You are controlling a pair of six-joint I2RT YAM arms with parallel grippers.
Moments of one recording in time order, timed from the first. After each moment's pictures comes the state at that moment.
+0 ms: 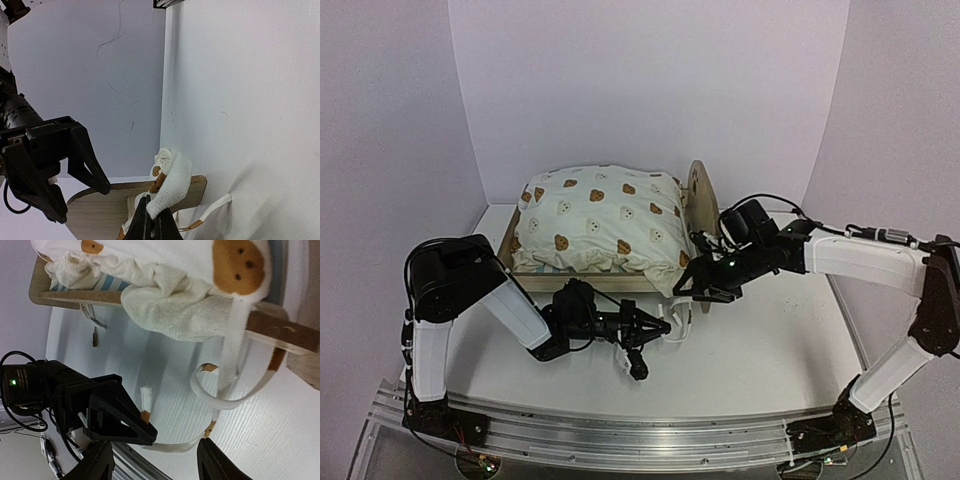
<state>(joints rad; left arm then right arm) -0.98 2.06 0.78 1.18 0.55 1.63 0.71 1.54 1.14 -0.51 -0.39 0.63</state>
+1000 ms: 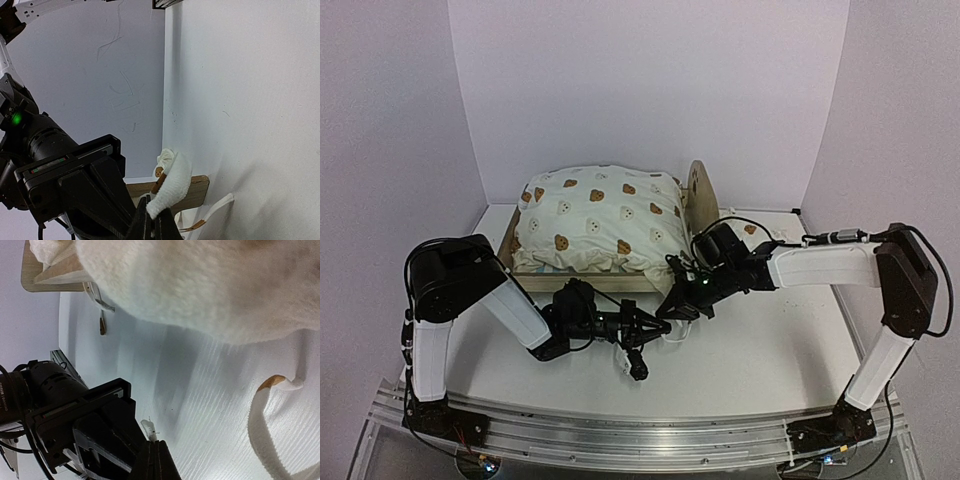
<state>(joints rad) -0.98 2.07 0.79 1.18 0.56 1.65 0.77 1.74 1.10 -0.27 -0.52 0.78</state>
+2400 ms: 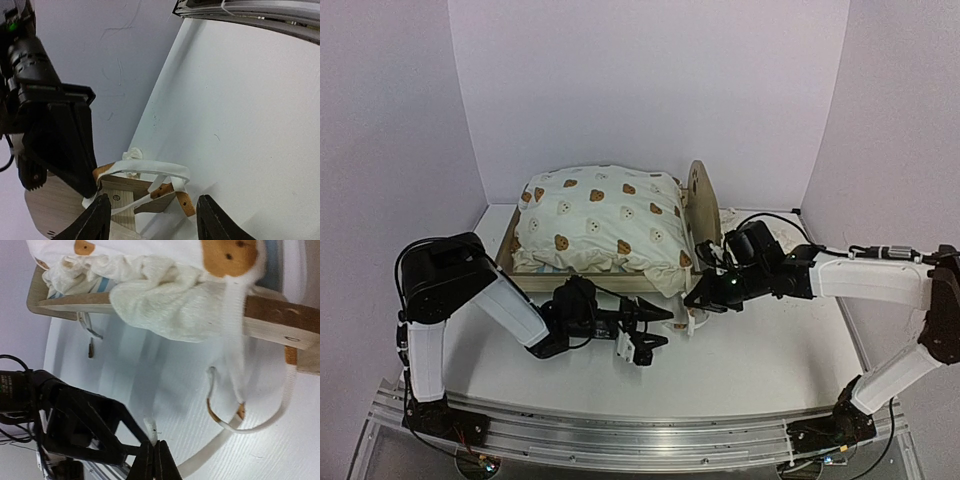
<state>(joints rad) -0.98 2.02 0.78 1.11 0.55 1.27 0.76 1.48 0.96 -0.29 -0.28 0.70</state>
